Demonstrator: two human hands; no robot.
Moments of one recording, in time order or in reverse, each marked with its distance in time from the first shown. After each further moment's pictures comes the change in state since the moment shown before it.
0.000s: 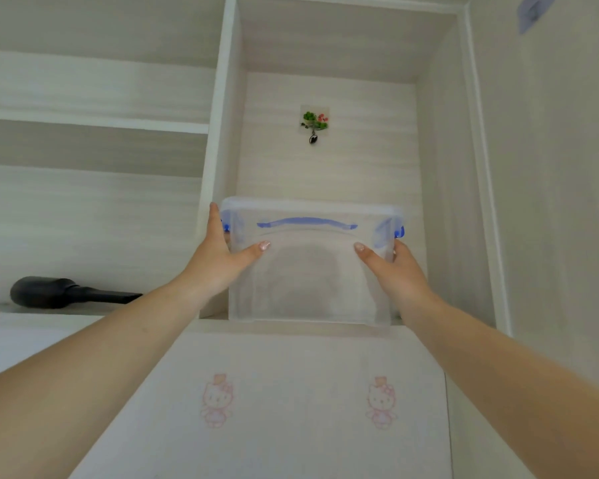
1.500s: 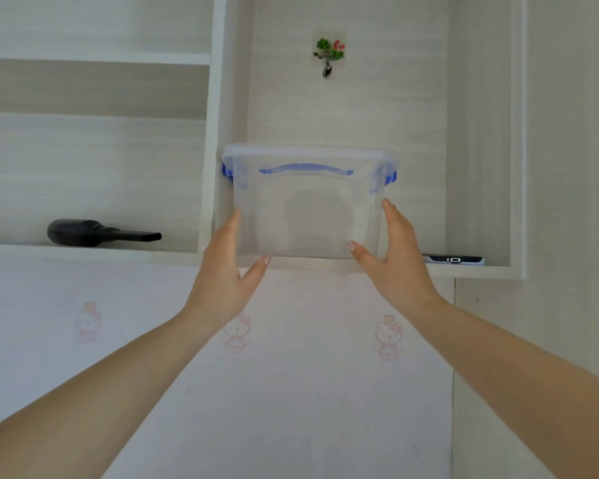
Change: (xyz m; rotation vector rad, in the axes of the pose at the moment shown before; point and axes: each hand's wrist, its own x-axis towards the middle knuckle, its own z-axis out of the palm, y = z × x) left_hand -0.110 -0.036 0.023 0.307 0.095 0.202; right_hand -0.057 0.048 0.005 -0.284 -0.073 -0.364
